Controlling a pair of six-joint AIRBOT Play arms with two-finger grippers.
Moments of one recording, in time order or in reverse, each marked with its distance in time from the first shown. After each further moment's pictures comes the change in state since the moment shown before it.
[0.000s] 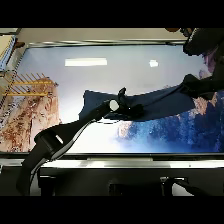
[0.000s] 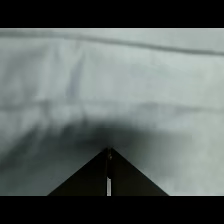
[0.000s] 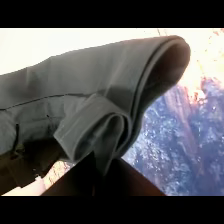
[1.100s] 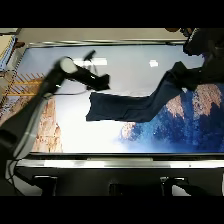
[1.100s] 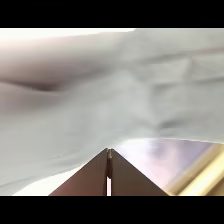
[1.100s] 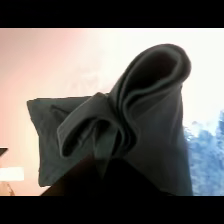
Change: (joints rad) left arm 0.375 0.317 0.149 0.314 -0.590 0.095; right arm 0.128 0.000 0.000 0.203 0.182 0.055
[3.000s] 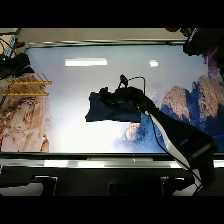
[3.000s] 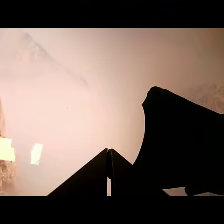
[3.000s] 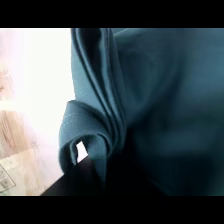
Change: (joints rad) left arm 0.504 0.306 -0.002 0.256 -0.256 0.031; right arm 0.627 -0.471 0.000 0.159 0.513 0.222
